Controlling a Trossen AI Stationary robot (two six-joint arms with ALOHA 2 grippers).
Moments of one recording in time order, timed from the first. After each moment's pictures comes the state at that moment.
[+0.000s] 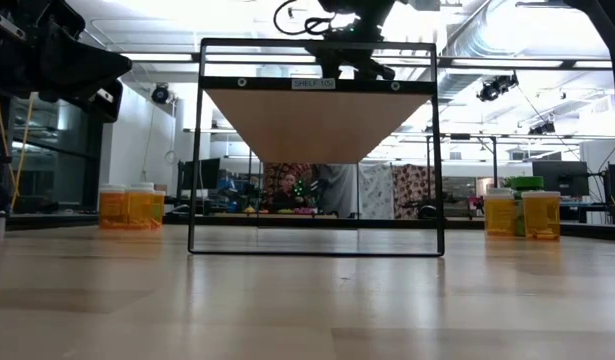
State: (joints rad) left arm -0.02 0.02 0.01 0.02 -0.05 -0.15; right arm -0.42 1.91 1.98 -1.00 0.33 0.49
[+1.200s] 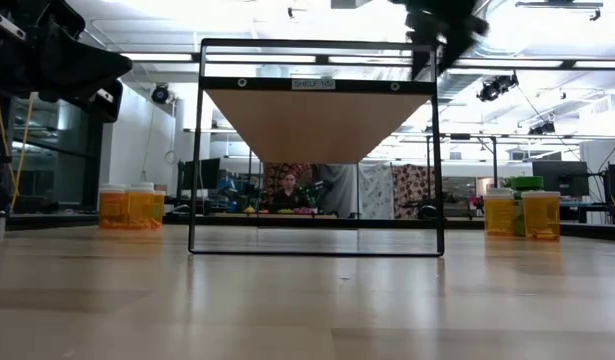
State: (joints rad) left arm -0.02 0.02 0.01 0.02 -0.05 -0.15; right arm -0.13 1.35 1.38 -1.17 0.68 0.50
